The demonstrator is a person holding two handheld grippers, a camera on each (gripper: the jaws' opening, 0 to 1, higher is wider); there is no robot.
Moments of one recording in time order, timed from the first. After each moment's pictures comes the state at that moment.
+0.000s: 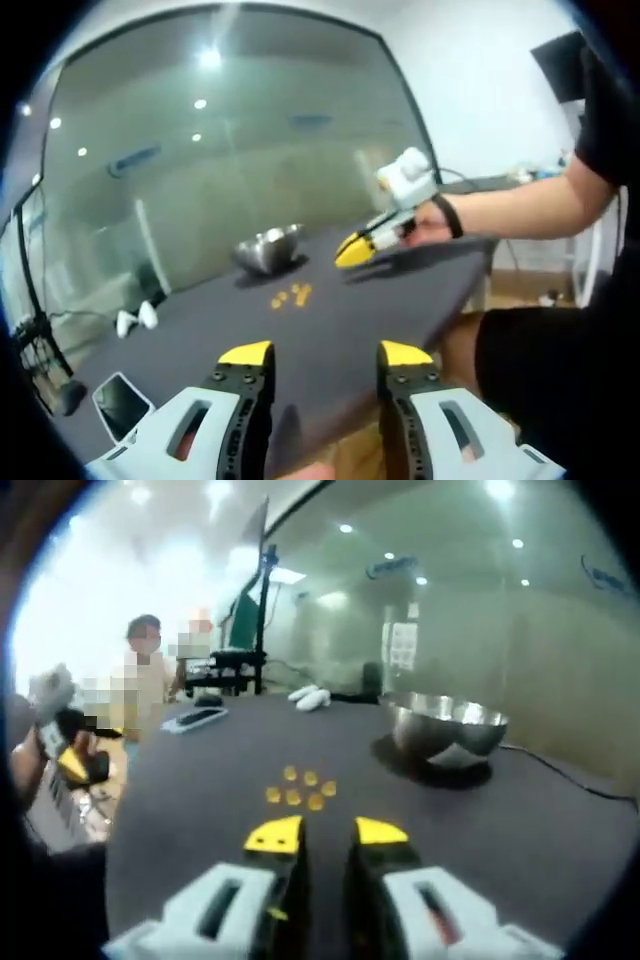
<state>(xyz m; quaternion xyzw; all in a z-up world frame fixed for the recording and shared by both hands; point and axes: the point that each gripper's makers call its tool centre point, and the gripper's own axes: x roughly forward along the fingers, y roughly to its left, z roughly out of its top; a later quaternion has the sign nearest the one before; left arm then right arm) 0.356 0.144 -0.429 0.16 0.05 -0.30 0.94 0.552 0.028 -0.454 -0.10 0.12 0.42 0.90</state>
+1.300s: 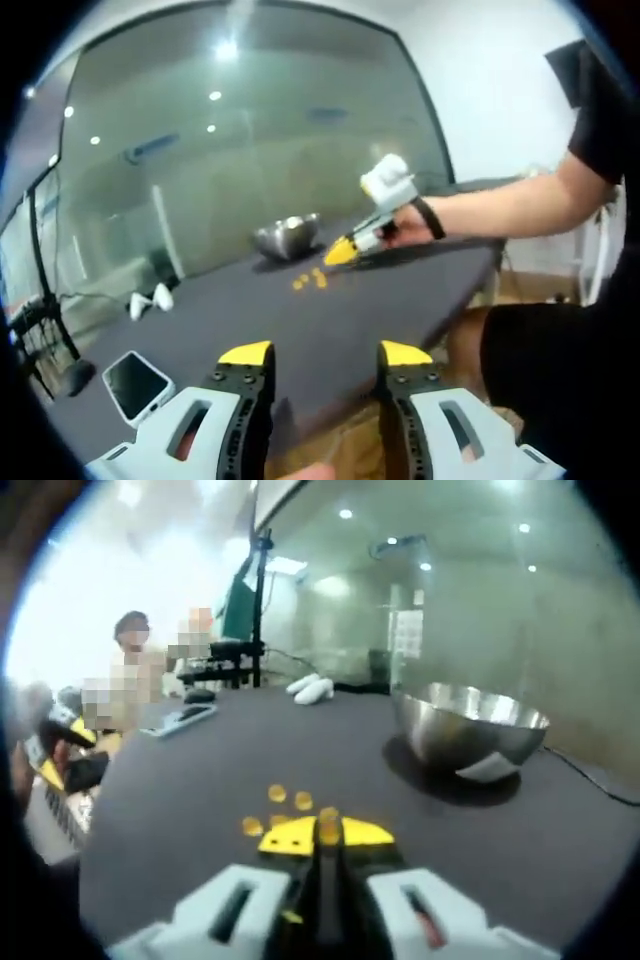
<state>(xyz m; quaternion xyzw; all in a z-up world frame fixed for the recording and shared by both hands) 0.355 0.177 -0.436 0.15 0.06 -0.27 0.95 0.589 0.052 -0.454 -0.10 0.12 0.41 0.90</state>
